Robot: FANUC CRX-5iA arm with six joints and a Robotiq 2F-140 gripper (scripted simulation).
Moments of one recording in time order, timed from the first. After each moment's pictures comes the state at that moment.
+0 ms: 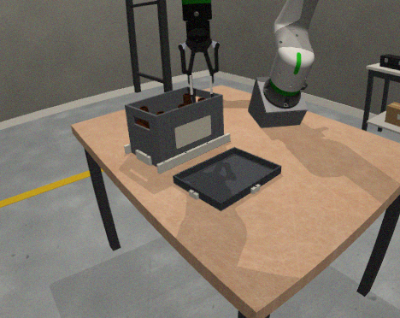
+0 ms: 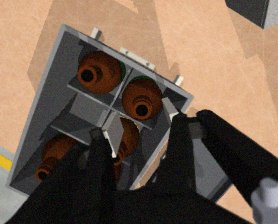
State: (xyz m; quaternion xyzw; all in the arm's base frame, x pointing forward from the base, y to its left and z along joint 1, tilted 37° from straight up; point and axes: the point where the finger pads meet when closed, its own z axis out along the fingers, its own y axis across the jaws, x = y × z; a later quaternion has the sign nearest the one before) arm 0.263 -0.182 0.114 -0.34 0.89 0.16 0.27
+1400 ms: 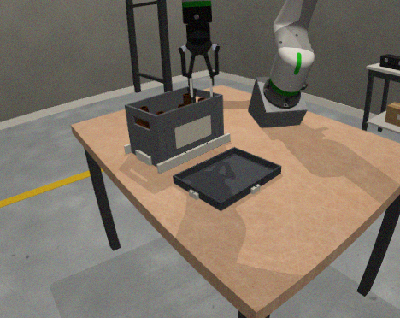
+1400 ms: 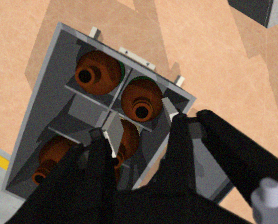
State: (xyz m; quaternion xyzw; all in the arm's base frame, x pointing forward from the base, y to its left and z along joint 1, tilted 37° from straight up) arm 0.267 -0.178 0.106 -0.34 0.89 0.16 0.27
